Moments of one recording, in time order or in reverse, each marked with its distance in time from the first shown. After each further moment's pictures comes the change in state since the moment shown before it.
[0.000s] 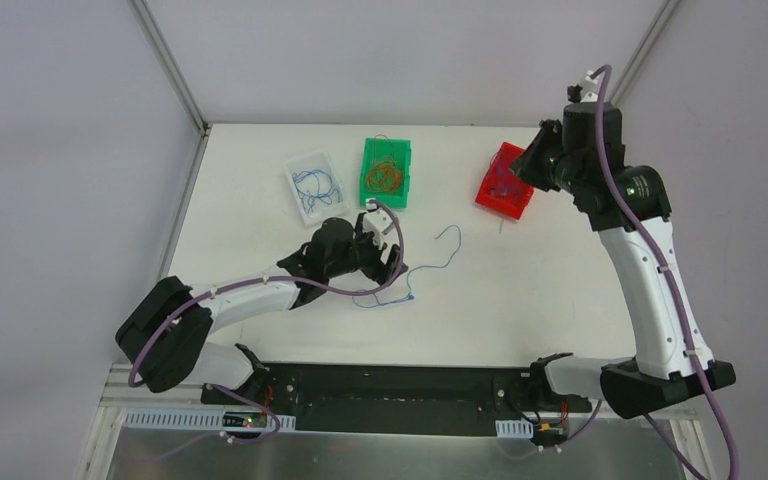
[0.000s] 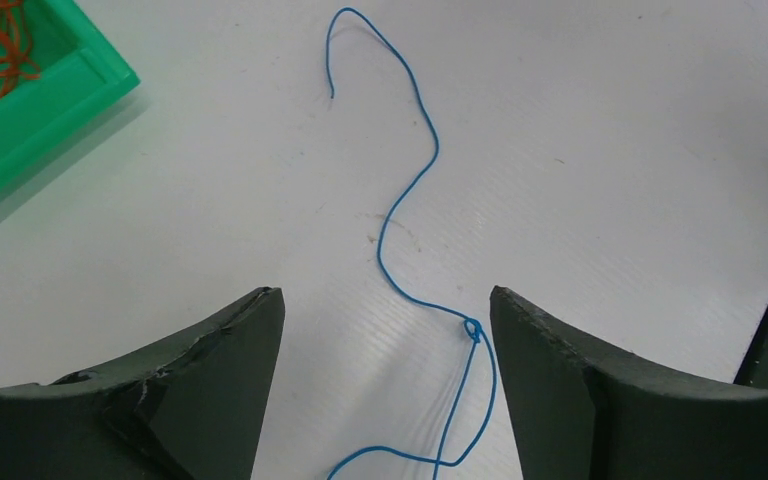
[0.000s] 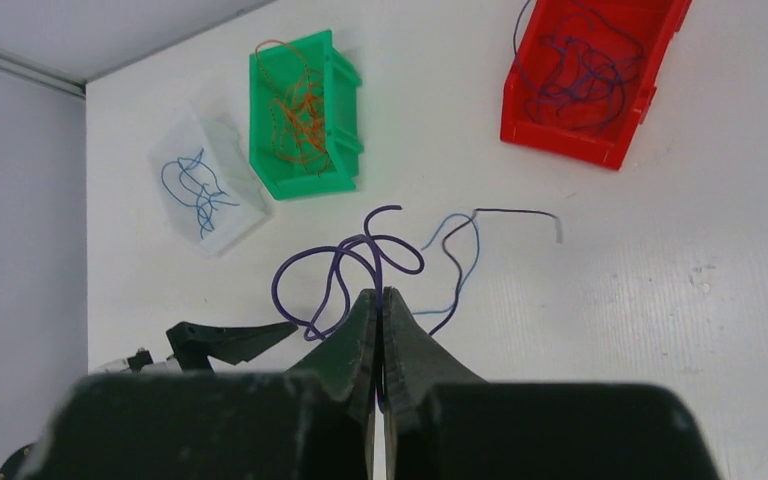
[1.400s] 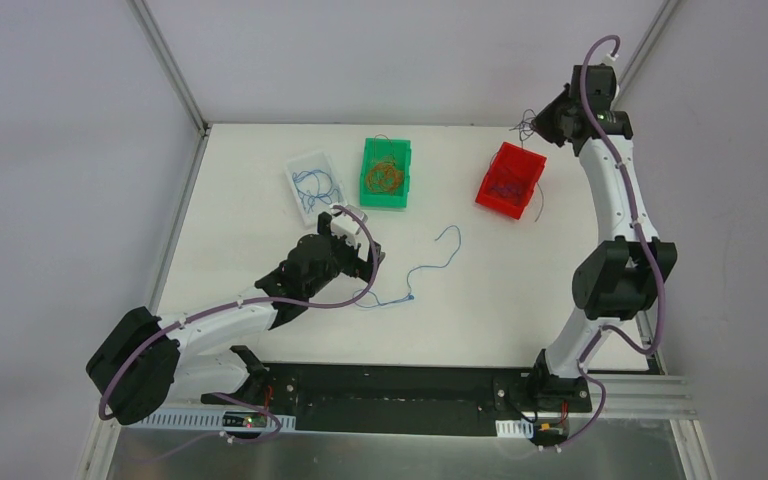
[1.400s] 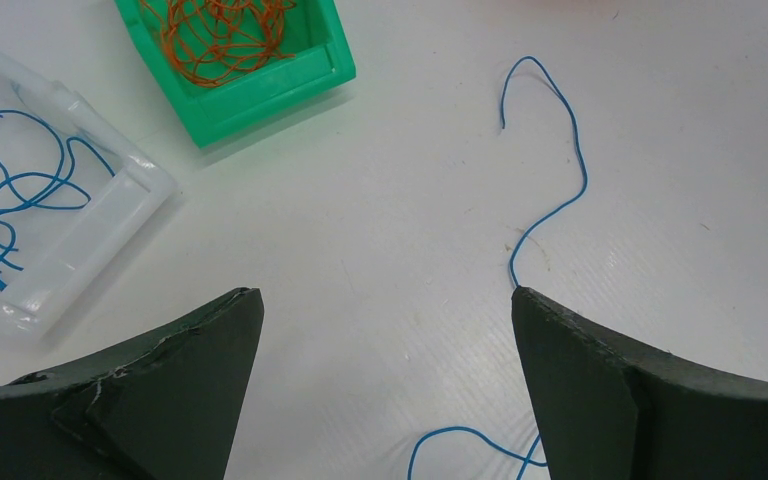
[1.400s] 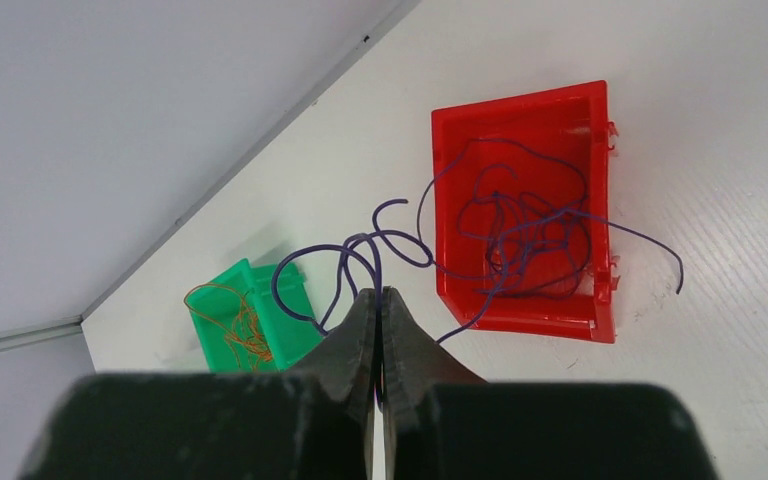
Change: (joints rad) left arm 0.000 -0.223 -0.164 0.054 -0.371 0.003; right arm -0.327 0.538 0.173 0.306 -0.078 0.162
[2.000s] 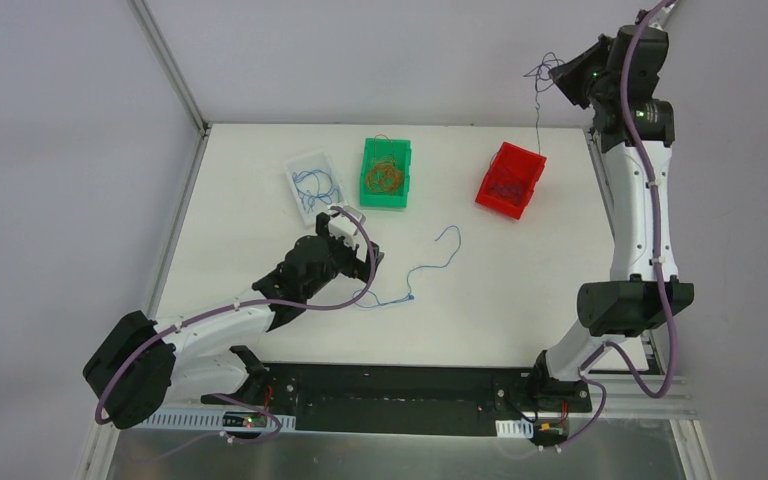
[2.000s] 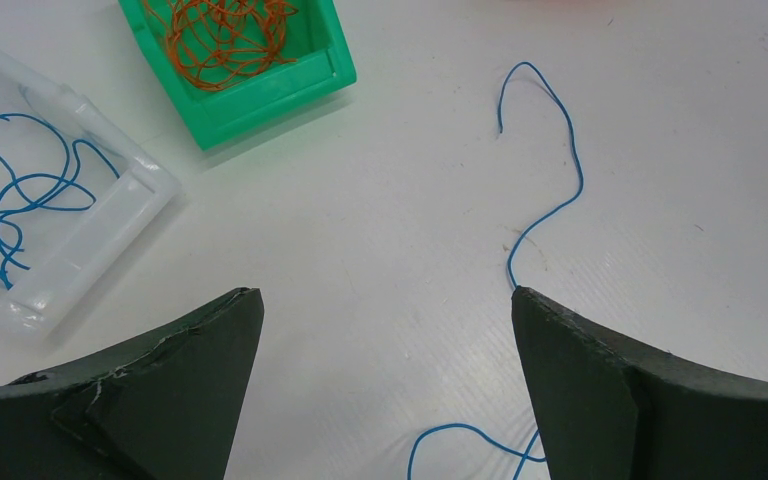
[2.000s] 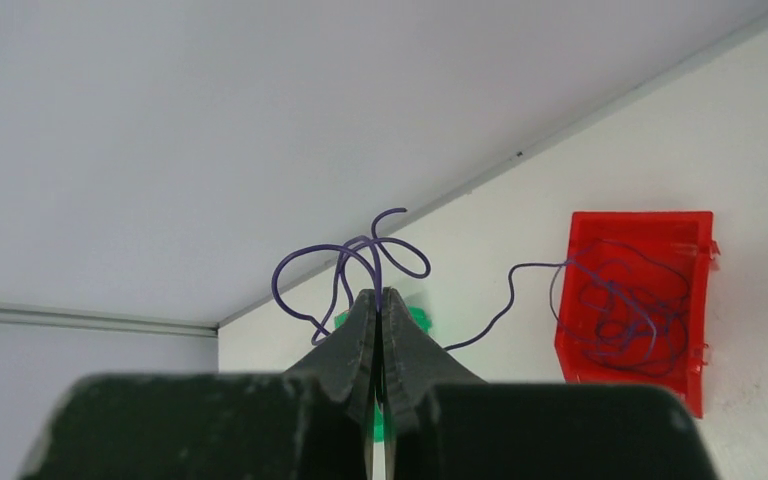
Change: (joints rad) left arm 0.000 -0.027 -0.010 -0.003 0.000 0.000; right arm 0.000 -0.114 0.198 0.008 -0.063 -0.005
